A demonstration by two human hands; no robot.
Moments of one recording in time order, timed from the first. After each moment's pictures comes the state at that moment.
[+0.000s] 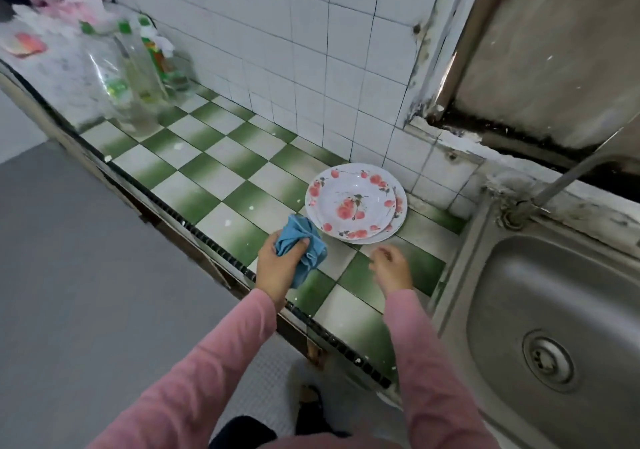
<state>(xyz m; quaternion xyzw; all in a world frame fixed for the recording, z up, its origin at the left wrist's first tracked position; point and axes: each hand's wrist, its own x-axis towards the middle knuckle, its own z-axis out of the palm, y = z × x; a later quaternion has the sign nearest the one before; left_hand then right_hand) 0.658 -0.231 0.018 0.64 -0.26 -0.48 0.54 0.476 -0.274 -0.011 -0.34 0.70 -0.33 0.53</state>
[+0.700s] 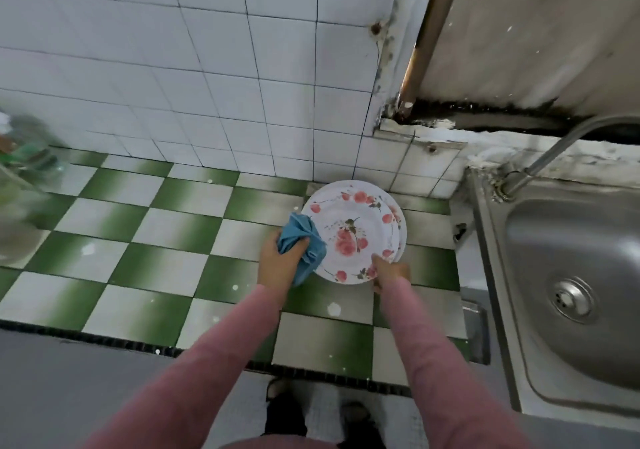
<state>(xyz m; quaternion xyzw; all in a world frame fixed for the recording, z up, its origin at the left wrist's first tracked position) 0.740 -0.426 0.003 0.59 -0.41 -0.58 0.38 0.556 -0.382 -0.054 0.03 0.78 -0.42 0.47</state>
